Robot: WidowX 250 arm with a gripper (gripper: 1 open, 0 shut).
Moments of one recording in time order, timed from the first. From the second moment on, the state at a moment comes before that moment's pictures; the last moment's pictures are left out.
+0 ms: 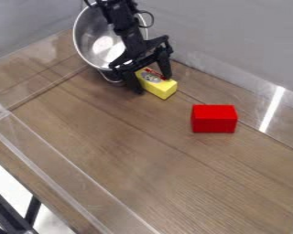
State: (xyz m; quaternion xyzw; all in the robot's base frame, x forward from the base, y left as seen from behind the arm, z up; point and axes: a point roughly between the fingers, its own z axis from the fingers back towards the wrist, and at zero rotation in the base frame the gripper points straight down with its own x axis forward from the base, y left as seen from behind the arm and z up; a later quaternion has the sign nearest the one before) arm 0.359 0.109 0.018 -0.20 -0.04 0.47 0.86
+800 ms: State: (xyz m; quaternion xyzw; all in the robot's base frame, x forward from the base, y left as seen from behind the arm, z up) arm 0.360 0.109 0.019 -0.20 -0.04 0.47 0.86
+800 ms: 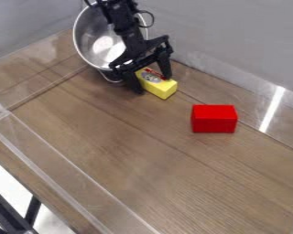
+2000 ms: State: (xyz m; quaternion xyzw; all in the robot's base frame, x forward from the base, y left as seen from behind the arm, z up) arm 0.355 0.108 0.022 -0.22 -0.02 0.47 0.85
